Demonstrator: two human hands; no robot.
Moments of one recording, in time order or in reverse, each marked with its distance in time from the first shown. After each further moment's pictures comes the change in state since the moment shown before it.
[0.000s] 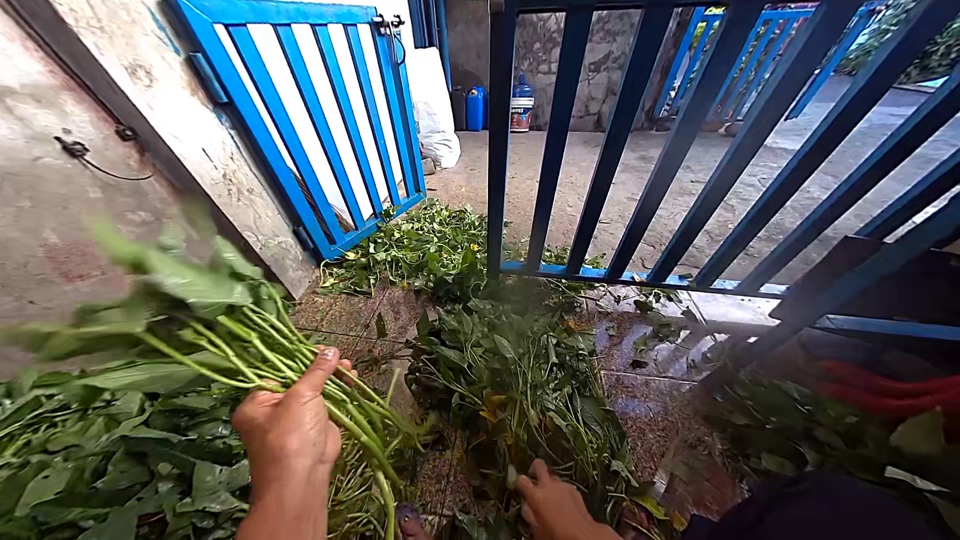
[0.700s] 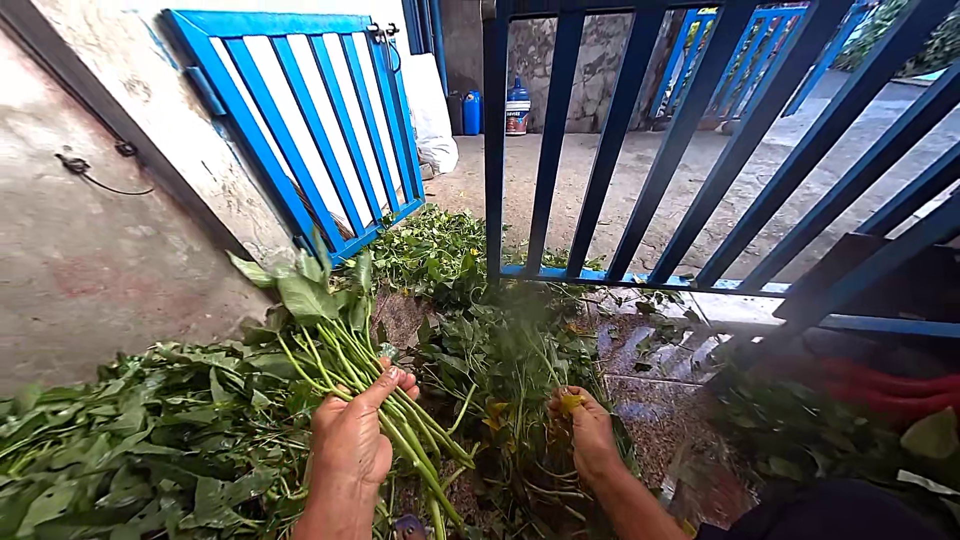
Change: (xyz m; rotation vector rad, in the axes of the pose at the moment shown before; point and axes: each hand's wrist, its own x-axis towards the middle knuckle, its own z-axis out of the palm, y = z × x) left_hand -0.026 -0.010 0.026 -0.061 -0.158 -0.348; right_hand 0.043 0.015 -0.086 1.539 0.733 0.245
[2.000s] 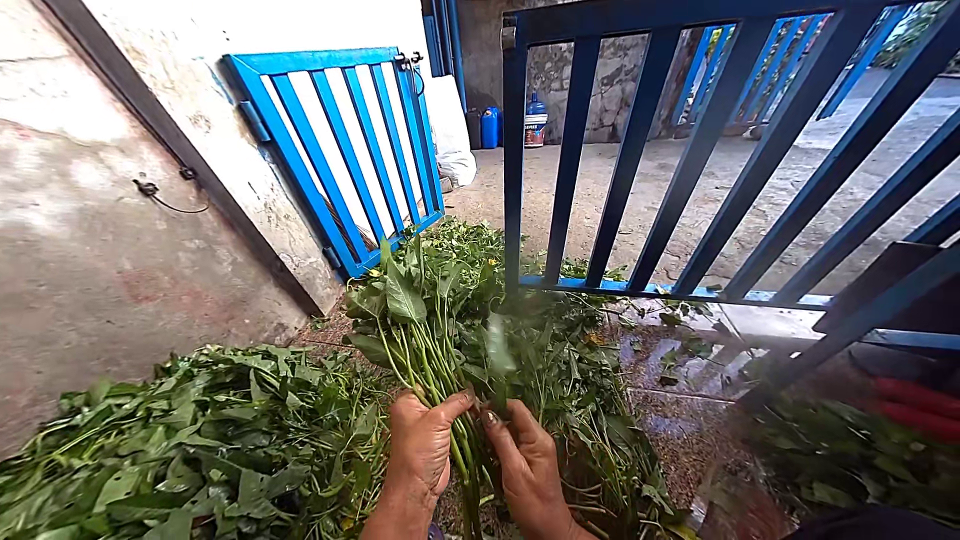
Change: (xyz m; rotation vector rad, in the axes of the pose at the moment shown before) left_hand -0.019 -0.025 0.009 0.129 -0.266 0.028; right_hand -0.100 -0.020 0.105 -0.043 -0.370 -0.576
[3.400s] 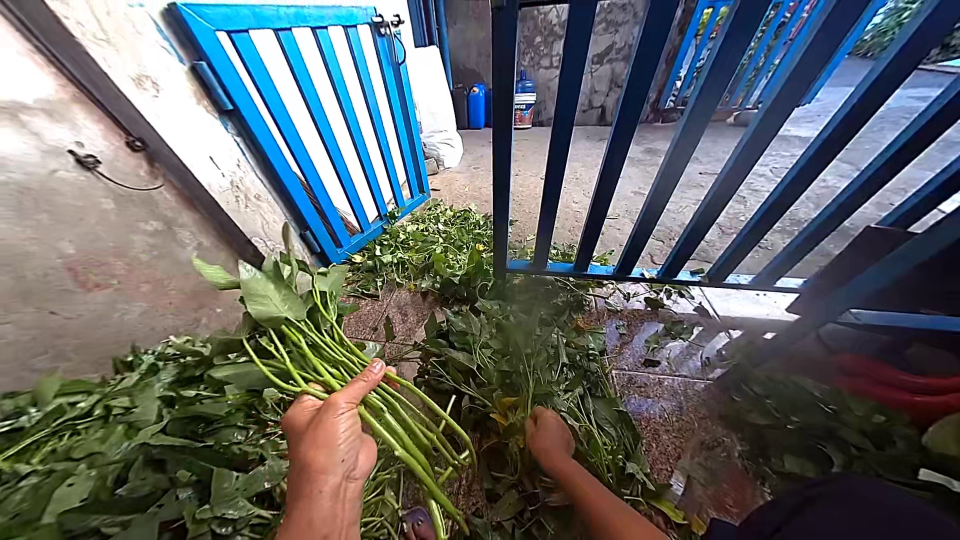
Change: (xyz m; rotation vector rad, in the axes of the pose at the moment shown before) left_hand 0.018 0.034 -0.037 -0.078 0.366 0.132; right_hand 0.025 0.157 -0.094 -1.156 -0.279 0.913
